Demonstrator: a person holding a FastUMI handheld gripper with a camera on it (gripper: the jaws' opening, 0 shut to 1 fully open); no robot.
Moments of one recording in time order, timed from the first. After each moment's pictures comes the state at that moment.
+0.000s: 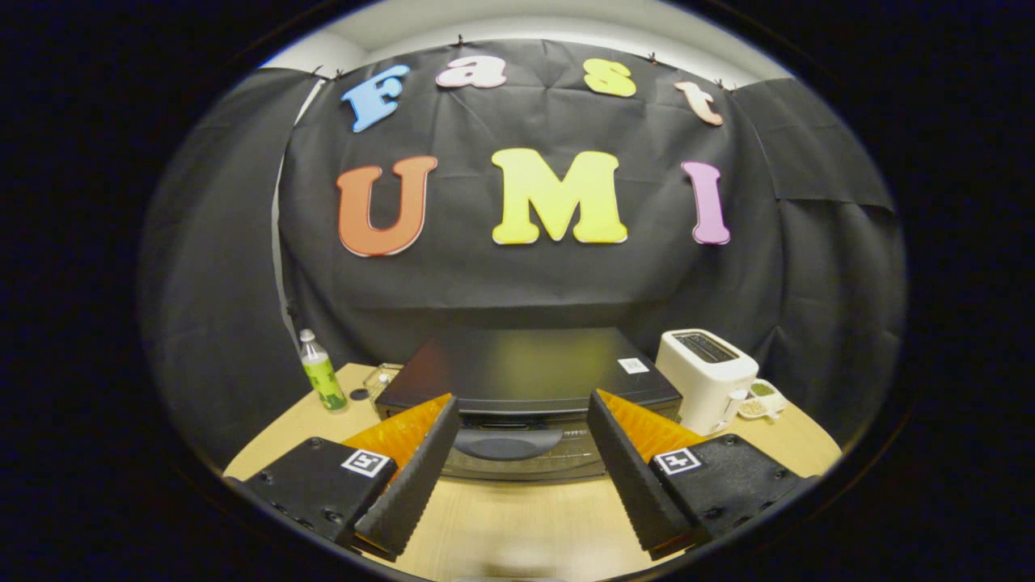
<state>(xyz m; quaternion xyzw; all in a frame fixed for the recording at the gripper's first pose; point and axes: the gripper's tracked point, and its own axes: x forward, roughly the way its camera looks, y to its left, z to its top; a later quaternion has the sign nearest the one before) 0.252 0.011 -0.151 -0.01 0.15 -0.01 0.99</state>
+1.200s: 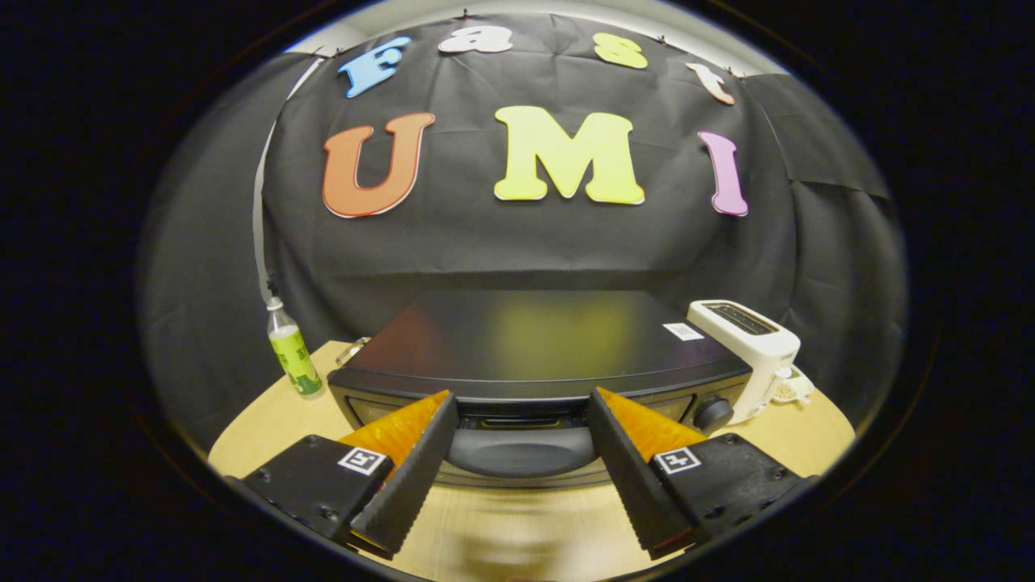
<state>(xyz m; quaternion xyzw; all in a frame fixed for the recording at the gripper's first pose) 0.309 0.021 -0.214 -0.01 0.16 -0.01 0.99</state>
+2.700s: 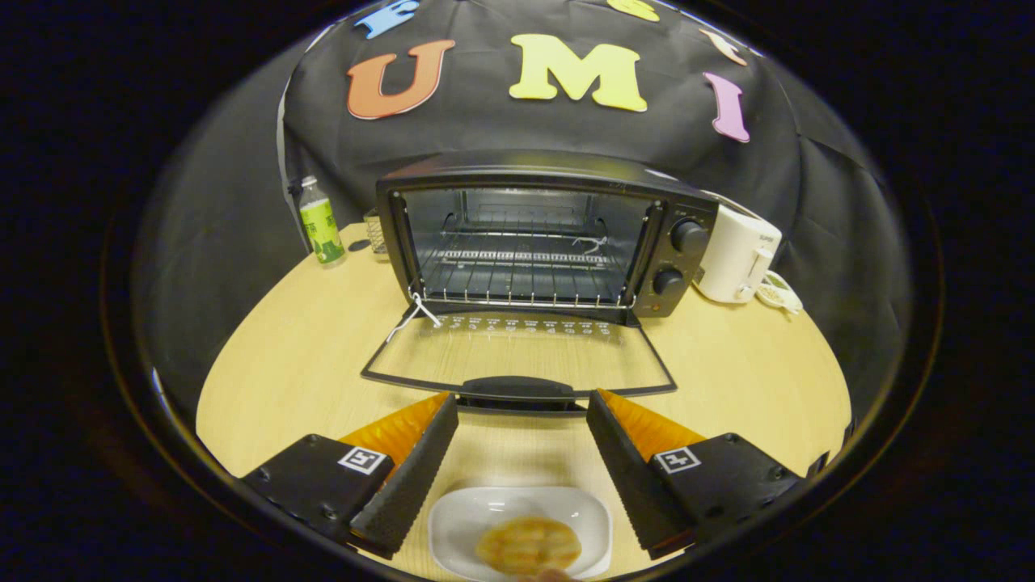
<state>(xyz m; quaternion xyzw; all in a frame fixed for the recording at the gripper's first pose) 0.144 0.013 -0.306 -0.02 0.34 -0.01 0.94</state>
